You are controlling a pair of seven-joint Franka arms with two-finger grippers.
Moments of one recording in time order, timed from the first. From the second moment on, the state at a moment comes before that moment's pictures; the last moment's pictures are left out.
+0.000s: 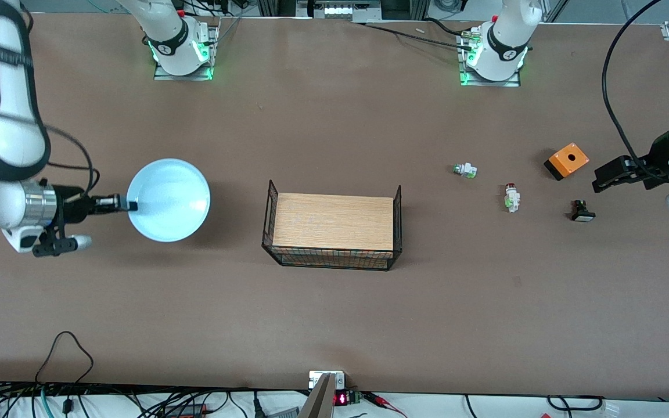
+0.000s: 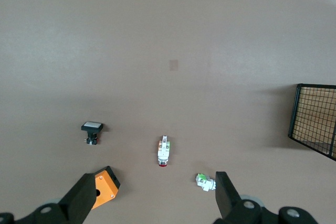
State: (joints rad) left arm -0.03 0.18 0.04 -1.42 -0.02 1.61 -0.08; right arm -0.05 0.52 -0.01 -1.46 0.37 1.66 -0.30
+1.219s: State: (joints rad) left arm 0.01 0.18 0.01 -1.43 -0.02 1.61 -0.06; right arm -0.13 0.79 -0.01 -1.46 0.49 2.02 -0.81
